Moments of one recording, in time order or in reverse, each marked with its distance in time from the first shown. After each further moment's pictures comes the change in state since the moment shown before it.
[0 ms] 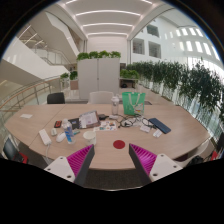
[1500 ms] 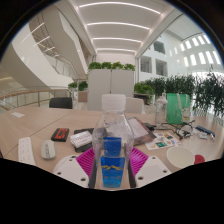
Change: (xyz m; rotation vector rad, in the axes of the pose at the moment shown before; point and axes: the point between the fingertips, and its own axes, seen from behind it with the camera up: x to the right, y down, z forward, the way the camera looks) arm -0.318 0.046 0.440 0.242 -0.044 -0.046
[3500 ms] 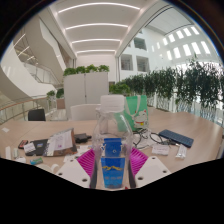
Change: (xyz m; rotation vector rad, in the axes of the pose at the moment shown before) arm 0.383 -0.046 -0.036 0.005 0.146 0.114
